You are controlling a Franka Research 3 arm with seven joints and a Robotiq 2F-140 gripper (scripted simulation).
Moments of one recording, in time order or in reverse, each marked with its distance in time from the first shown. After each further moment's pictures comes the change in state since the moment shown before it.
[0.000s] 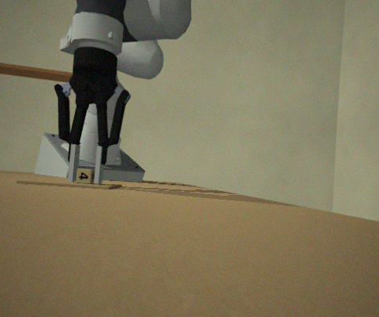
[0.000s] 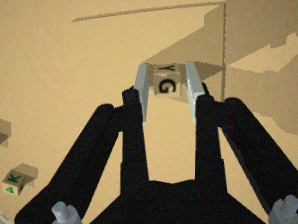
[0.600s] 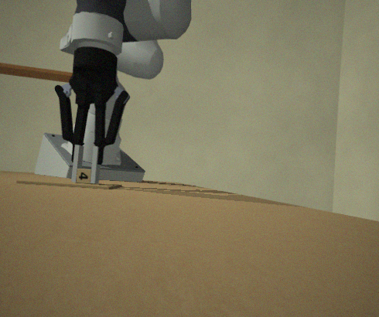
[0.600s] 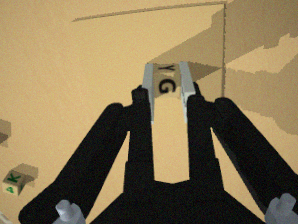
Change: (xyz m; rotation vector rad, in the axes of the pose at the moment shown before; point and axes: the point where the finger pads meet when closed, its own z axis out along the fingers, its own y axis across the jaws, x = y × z) arm 0.000 0.000 0.000 0.000 0.000 0.000
